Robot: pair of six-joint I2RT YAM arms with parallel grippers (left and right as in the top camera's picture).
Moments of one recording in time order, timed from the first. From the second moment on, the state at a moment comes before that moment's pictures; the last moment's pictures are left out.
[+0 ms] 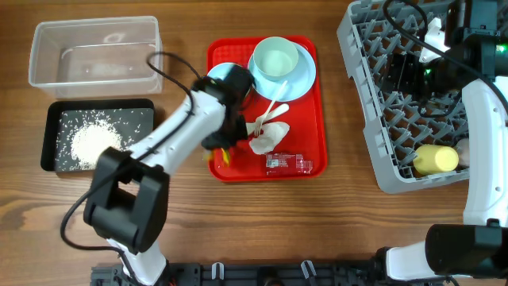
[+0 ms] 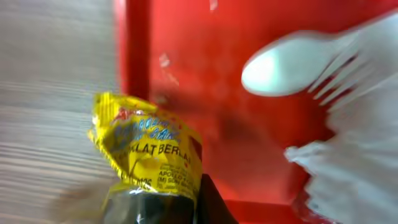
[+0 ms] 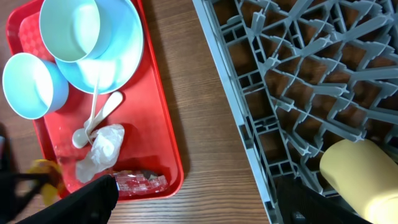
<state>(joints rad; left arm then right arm) -0.48 1.88 1.40 -1.07 -0.01 -0.63 -0.11 1.64 1.77 -1.36 -0.18 0.15</state>
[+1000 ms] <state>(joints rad) -0.01 1.85 1.62 -0.59 -0.29 -0.47 -0.11 1.64 1.77 -1.37 -0.18 0.15</state>
